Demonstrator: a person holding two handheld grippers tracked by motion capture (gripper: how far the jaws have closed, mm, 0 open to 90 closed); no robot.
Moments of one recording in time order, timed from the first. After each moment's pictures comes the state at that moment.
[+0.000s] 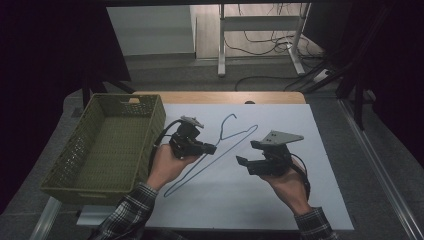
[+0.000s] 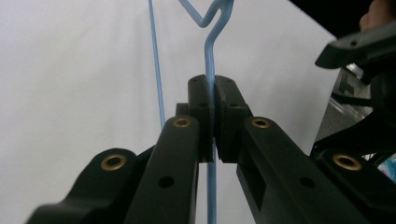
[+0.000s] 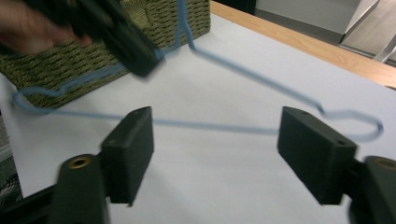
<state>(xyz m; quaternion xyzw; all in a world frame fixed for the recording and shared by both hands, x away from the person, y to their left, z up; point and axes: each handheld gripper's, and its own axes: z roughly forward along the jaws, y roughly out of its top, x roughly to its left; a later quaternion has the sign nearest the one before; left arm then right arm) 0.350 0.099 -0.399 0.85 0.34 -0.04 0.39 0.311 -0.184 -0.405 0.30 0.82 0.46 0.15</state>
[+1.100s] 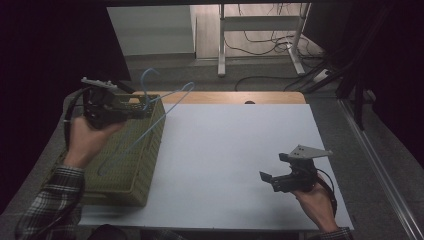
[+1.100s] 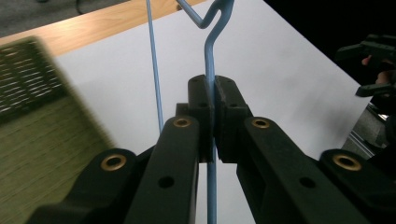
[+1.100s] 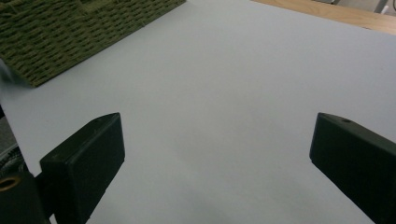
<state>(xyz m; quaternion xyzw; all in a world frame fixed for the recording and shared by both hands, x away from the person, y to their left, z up) 0.345 0.284 -0.314 0.80 0.43 0.05 0.42 0.290 -0.249 -0.429 0.35 0.81 0.44 0.13</state>
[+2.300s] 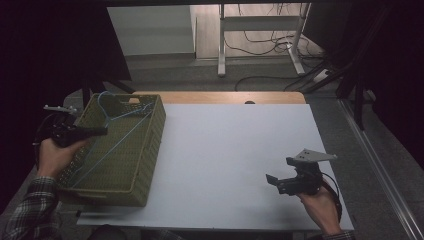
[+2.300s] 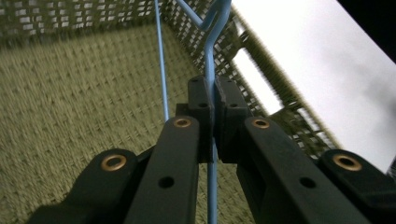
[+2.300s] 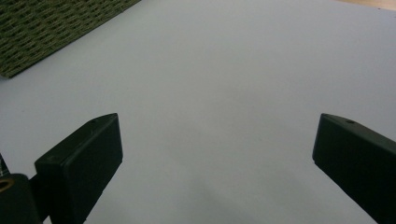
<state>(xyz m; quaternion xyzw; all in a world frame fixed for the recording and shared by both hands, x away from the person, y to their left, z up) 0.351 0.412 -0.427 0.75 0.50 0.03 0.42 0.289 -0.265 -0.443 0.38 0.81 0.43 0.14</state>
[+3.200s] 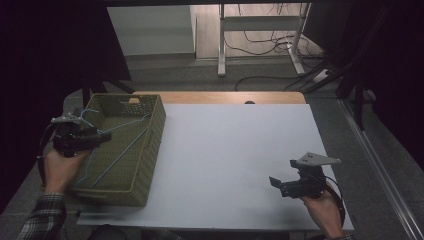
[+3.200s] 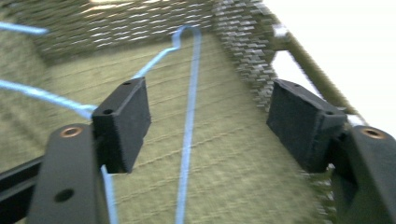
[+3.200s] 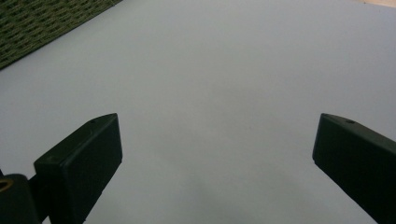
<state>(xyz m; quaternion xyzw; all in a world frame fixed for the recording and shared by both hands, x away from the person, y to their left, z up) 0.315 0.374 -0.420 0.74 0.52 0.16 0.40 0.282 -0.273 -0.447 0.39 0.81 0.42 0.15</state>
